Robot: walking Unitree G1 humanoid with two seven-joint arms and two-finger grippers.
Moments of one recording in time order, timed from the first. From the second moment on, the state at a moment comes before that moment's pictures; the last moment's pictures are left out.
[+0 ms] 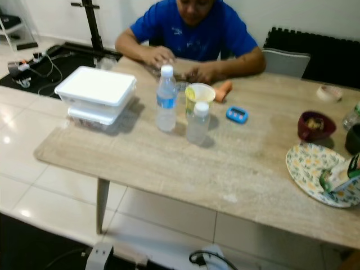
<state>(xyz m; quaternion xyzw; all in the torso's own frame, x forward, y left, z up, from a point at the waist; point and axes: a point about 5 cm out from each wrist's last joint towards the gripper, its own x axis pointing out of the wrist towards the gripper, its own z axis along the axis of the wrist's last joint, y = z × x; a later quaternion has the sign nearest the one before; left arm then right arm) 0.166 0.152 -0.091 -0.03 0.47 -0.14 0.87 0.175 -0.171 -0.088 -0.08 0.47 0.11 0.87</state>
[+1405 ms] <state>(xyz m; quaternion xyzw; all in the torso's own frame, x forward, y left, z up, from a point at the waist) 0.158 0.248 -0.081 -0.17 0.39 0.21 0.88 0.172 -0.174 -0.090 -0.09 0.48 0.11 0.87</state>
